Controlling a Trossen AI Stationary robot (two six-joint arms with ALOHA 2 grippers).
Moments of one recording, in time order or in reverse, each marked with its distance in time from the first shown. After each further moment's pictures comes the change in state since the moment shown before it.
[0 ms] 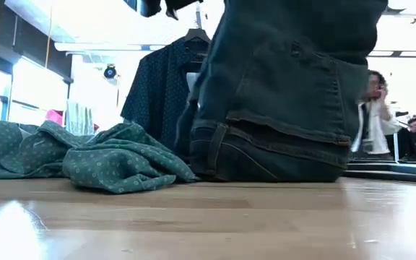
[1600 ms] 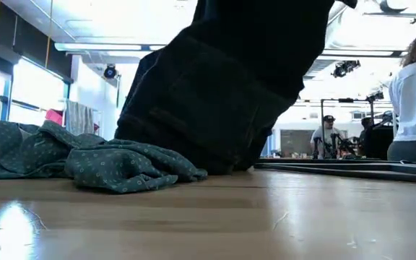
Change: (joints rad) left arm 0.029 -0.118 0.215 -0.974 0.056 0.480; right arm -0.047 0.067 -0.003 -0.038 -0.206 0.047
